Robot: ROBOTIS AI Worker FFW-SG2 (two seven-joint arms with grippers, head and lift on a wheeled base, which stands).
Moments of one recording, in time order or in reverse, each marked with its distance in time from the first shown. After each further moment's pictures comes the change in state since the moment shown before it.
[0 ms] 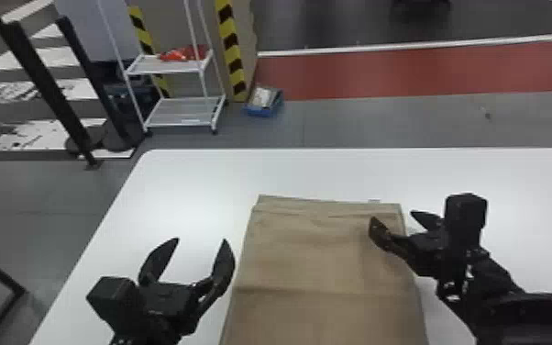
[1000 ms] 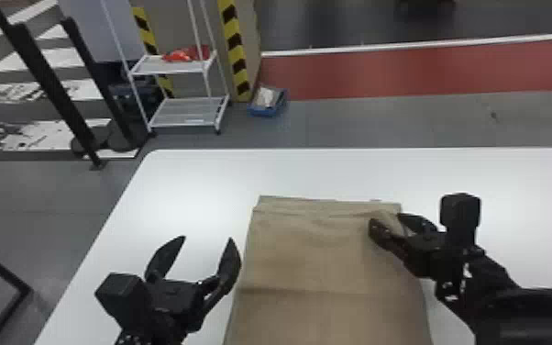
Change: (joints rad) left arm -0.011 0.010 -0.005 0.008 -0.002 0.003 -0.003; right arm -0.028 0.004 0.011 0.035 -0.003 0.034 0.037
